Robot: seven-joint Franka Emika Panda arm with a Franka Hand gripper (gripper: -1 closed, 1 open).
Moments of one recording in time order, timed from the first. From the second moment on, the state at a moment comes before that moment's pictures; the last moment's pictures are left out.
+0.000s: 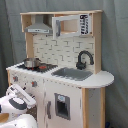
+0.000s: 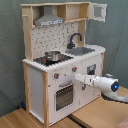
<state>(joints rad) -0.74 -1.48 1.73 -2.64 0.27 3.47 -0.52</state>
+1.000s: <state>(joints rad) -0.72 -1.48 1.73 -2.62 0.27 3.47 -0.19</state>
